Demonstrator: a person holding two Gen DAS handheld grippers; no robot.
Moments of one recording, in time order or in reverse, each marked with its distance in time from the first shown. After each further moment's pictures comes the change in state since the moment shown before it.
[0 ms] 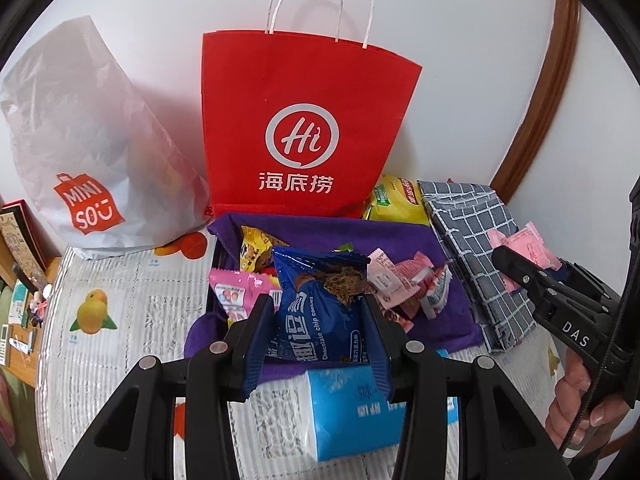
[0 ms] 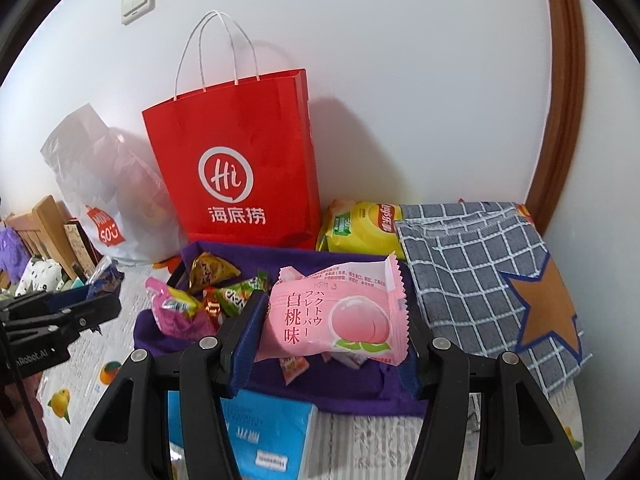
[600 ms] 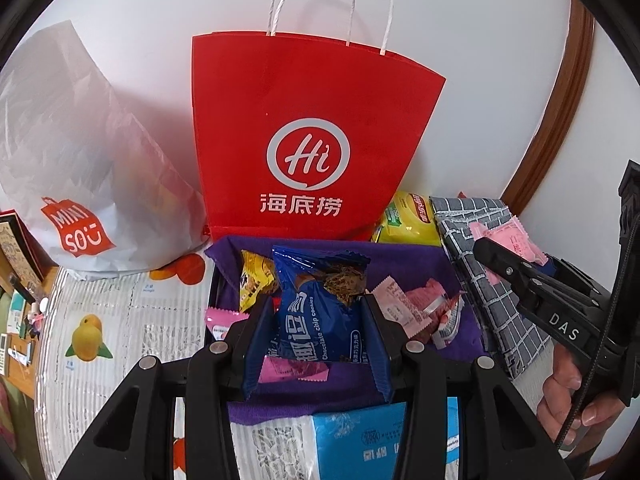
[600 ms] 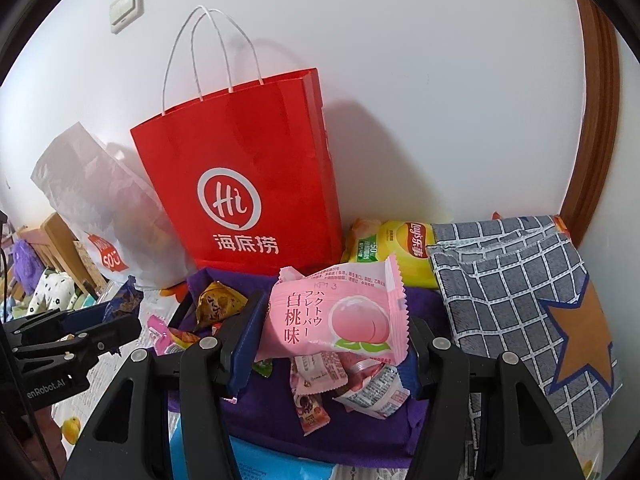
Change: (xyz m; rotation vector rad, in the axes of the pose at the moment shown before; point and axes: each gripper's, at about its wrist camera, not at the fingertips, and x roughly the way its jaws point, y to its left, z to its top) left arm 0.022 0.004 0.035 -0.011 -0.009 0.010; right arm 0.045 0.000 0.031 0.016 -0.007 0.064
